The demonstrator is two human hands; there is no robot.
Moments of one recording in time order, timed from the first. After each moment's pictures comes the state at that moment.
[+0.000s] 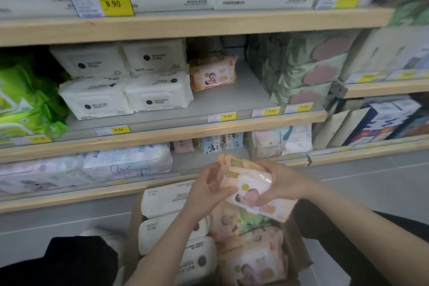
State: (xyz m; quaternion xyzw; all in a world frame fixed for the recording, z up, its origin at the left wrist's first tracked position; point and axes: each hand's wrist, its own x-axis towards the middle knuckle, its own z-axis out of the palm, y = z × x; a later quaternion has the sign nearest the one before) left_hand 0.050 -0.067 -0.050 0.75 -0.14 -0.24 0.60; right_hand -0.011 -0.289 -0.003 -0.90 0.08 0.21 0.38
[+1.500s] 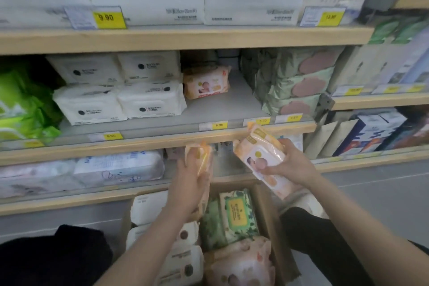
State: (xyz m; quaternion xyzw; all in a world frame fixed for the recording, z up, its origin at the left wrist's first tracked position) left_hand 0.068 -0.081 -0.026 0.92 -0.21 0.01 0.32; right_hand -0.004 -0.344 0.012 -0.90 0.24 0.01 0.37
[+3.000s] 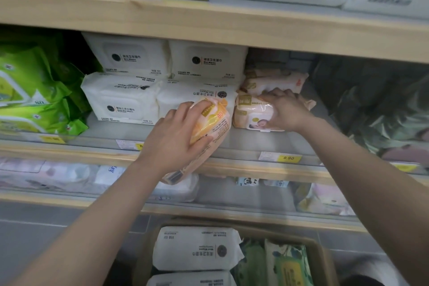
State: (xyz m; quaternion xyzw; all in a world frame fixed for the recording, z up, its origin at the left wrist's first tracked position) left_hand 0.270 0.009 0.028 0.94 -0.29 0.12 0.16; right_hand 0.314 -0.290 0.023 -1.00 -0.01 -0.02 0.01
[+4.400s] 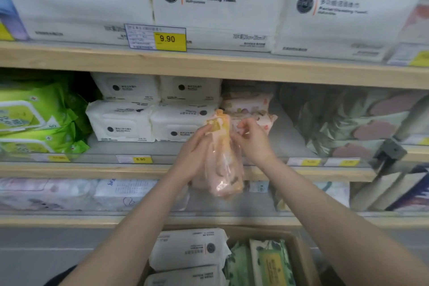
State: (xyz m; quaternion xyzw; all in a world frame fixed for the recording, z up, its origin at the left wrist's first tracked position) left_hand 0.211 -0.048 0.051 0.77 -0.14 -0.09 0.62; right_hand 0.204 -0.212 0.051 -0.88 0.10 -0.15 0.44
